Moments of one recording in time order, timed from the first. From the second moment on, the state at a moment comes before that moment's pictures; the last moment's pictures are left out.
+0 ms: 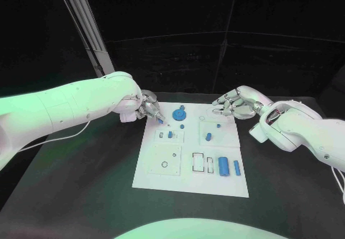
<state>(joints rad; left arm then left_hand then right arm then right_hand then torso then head) 1.38 -0.64 -0.16 1.17 -0.88 0.26 -0.43 1.21 -0.03 0.50 0.09 0.08 0.82 0.06 0.73 0.45 1.27 -0.02 1.13 0.86 1.47 -0.07 1.56 1.31 0.08 1.43 0.04 1.34 1.20 1.15 -0.83 0.07 1.49 -1.01 -0.26 0.07 1.43 0.00 -0.09 0.19 0.30 0.94 0.15 0.09 0.07 1.12 0.06 0.70 0.78 1.46 -0.01 1.10 0.98 0.09 1.26 0.10 1.35 1.12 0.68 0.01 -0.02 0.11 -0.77</state>
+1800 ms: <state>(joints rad) 1.35 -0.77 -0.20 1.42 -1.02 0.13 -0.44 1.17 -0.06 0.56 0.07 0.08 0.84 0.06 0.74 0.45 1.28 -0.02 1.13 0.86 1.47 -0.07 1.56 1.31 0.08 1.43 0.03 1.35 1.20 1.15 -0.83 0.07 1.49 -1.01 -0.26 0.07 1.43 0.00 -0.09 0.19 0.31 0.94 0.15 0.09 0.07 1.12 0.06 0.70 0.77 1.45 -0.01 1.09 0.97 0.09 1.26 0.10 1.35 1.11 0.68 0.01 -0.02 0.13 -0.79</state>
